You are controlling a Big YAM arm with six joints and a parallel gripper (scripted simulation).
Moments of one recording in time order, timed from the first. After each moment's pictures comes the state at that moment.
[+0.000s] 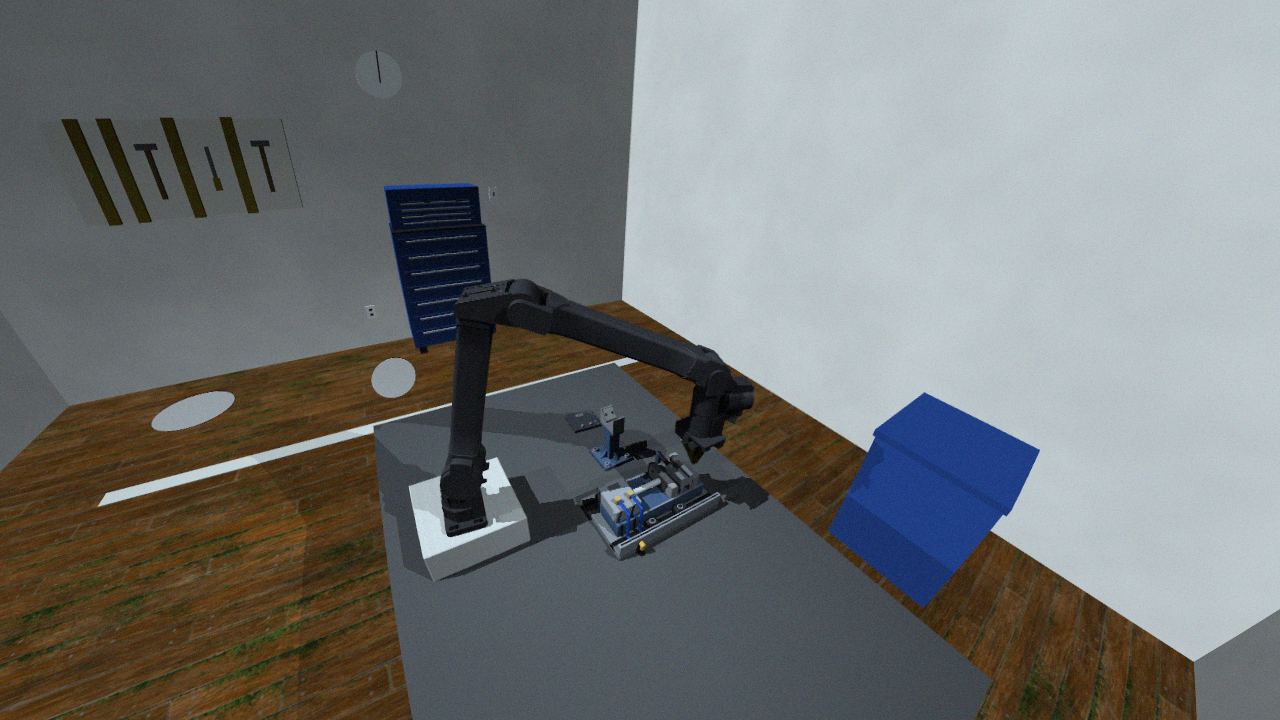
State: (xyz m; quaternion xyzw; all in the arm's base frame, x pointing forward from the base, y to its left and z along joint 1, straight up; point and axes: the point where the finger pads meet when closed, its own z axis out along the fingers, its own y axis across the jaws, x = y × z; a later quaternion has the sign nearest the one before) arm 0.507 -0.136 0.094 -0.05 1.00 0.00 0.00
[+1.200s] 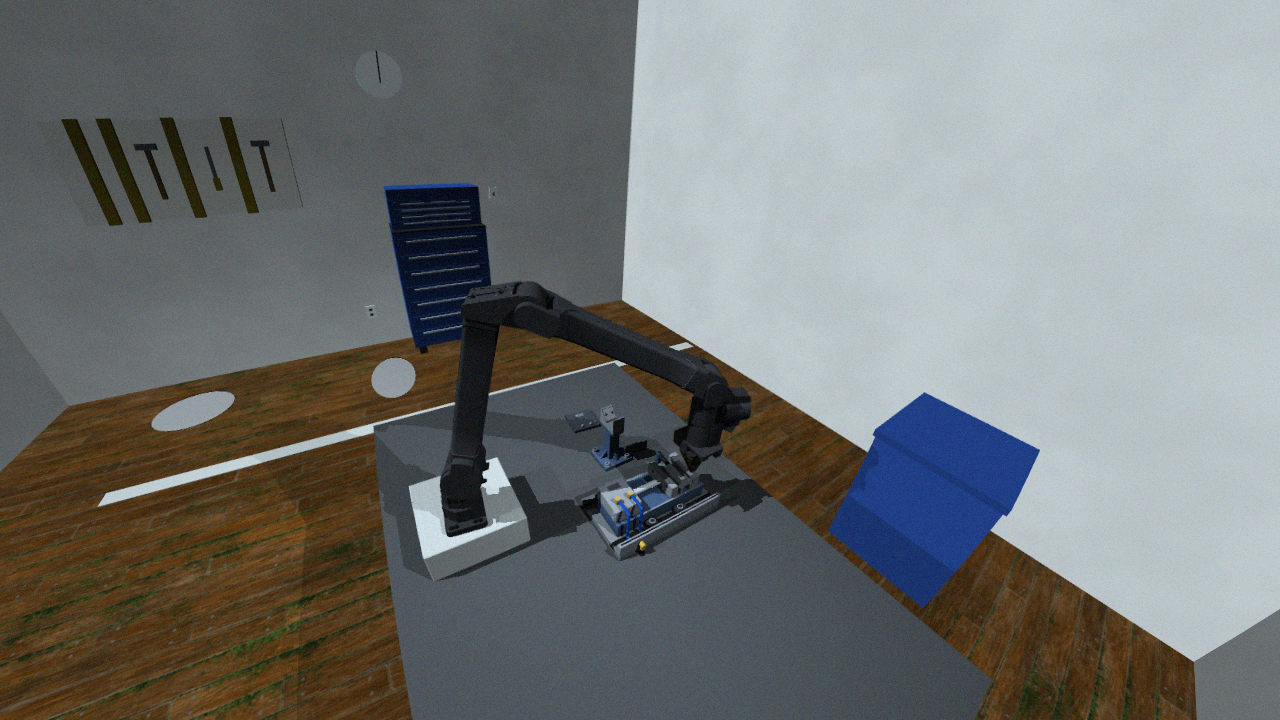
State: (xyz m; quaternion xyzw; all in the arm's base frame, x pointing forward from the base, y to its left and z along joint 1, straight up) arm 0.506 -0.136 0.067 -0.05 1.00 0.00 0.00
